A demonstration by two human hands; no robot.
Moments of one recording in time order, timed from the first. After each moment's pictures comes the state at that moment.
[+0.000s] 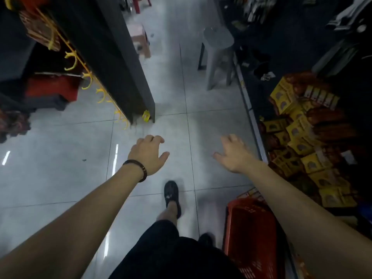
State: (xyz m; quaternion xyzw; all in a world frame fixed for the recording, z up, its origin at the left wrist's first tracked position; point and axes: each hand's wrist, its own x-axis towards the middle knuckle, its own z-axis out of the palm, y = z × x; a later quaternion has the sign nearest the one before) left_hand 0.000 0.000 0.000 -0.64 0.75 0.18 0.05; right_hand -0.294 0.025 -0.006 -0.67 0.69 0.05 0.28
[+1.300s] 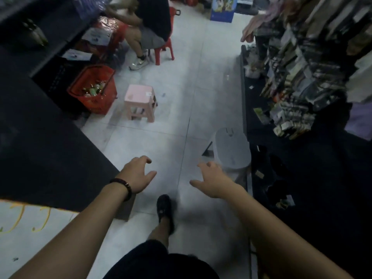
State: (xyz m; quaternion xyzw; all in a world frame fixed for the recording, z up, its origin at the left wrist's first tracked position) left_hand -0.073 -0.815 -0.007 -0.73 0.61 0.32 -0.03; right_hand -0.359 -0.846 0.012 -0.73 0.59 0.15 0.32
